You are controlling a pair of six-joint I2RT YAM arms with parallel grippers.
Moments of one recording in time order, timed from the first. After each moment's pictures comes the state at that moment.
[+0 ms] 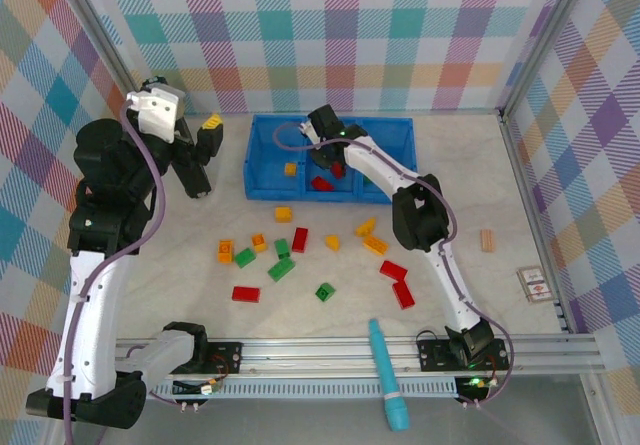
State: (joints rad) left arm -0.11 1.00 1.43 -0.47 0.16 0.24; right arm 0.58 2.48 2.27 -0.75 0.18 -0.23
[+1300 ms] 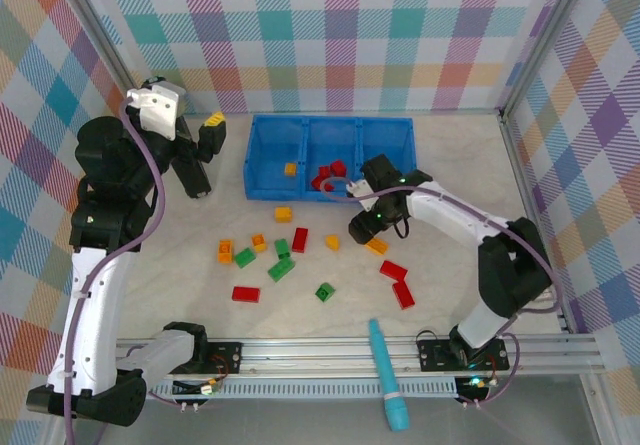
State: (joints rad) left arm -0.11 1.02 1.44 -0.45 0.20 0.21; right arm 0.58 1.66 1.20 -0.82 -0.09 -0.14
